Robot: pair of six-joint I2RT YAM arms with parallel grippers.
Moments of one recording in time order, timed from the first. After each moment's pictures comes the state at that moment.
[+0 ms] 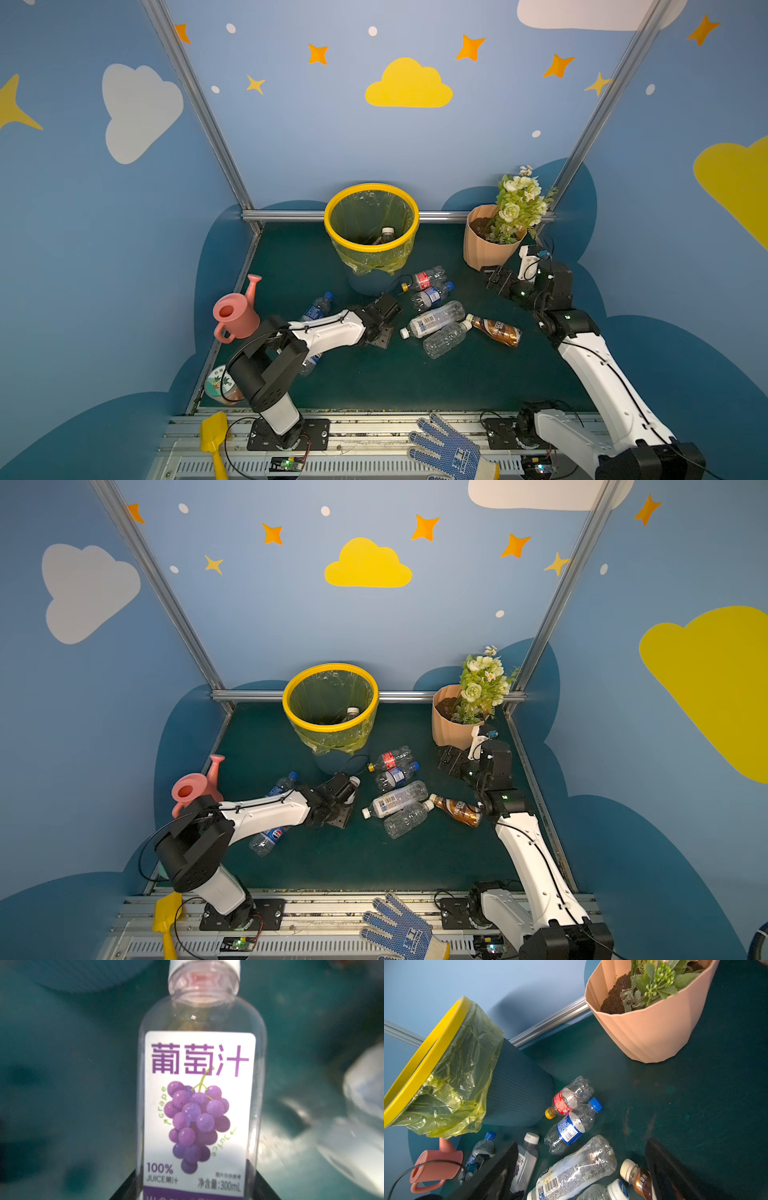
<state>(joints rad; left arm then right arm) -0.80 1.64 0.92 -0.52 -0.24 -0.44 0.14 1.00 0.85 -0.33 -0.23 0.49</state>
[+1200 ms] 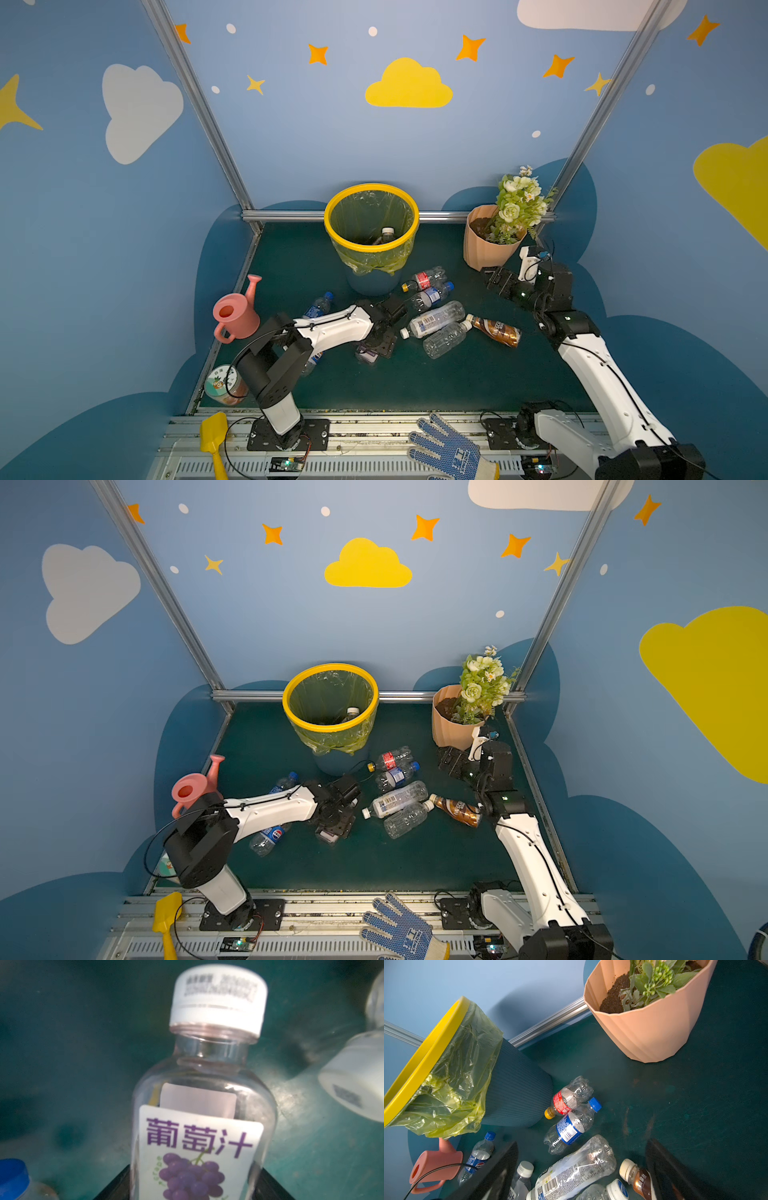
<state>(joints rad) -0.81 1.71 1.04 -0.77 -0.15 -0.44 0.13 1.00 0.84 -0.32 -0.23 0.49</state>
